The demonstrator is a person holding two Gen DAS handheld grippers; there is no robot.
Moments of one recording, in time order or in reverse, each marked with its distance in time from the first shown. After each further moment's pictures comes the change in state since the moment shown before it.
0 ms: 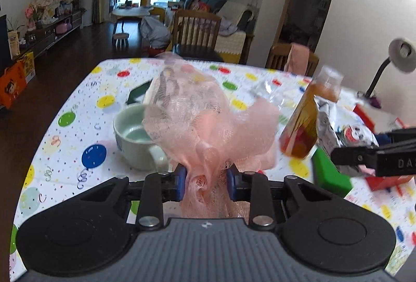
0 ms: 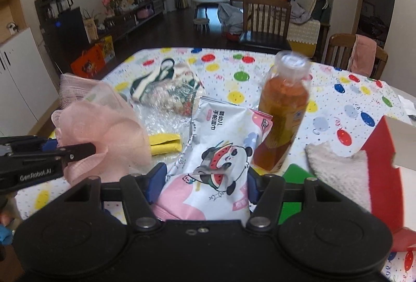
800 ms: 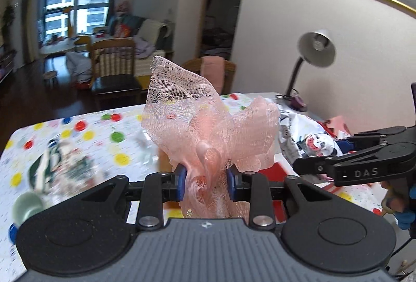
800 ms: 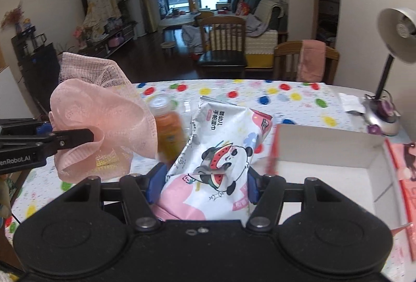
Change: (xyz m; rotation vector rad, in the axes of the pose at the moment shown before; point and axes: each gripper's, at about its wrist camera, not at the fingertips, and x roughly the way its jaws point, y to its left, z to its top) left arm 0.009 -0.185 0.076 0.243 -0.032 -0.264; right arm -0.099 -0.145 0.003 0.119 -0.087 -0.096
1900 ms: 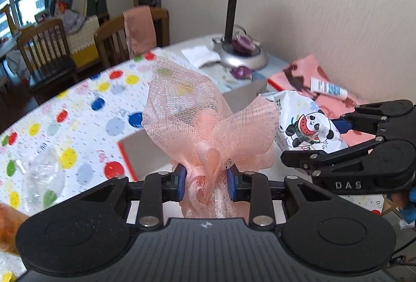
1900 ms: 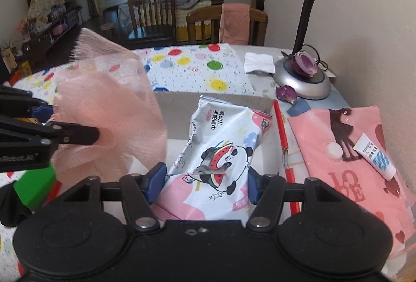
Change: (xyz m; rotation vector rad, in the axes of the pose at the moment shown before) left arm 0.213 -0.187 0.036 0.201 0.297 -0.105; right arm 0.038 -0.224 -0.030 0.077 0.125 -0.193
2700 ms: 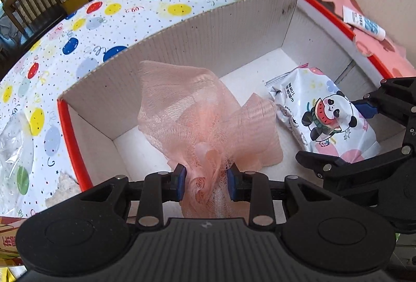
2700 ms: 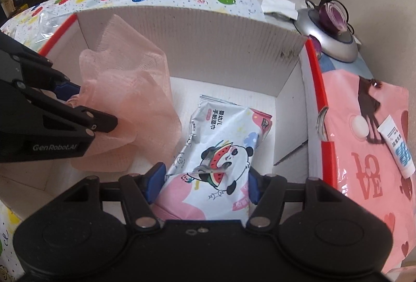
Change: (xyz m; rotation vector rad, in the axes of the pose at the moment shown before) left arm 0.110 -0.009 -0.007 0.023 0.332 0.056; right arm 0.082 -0.001 -0.018 -0.115 0.258 -0.014
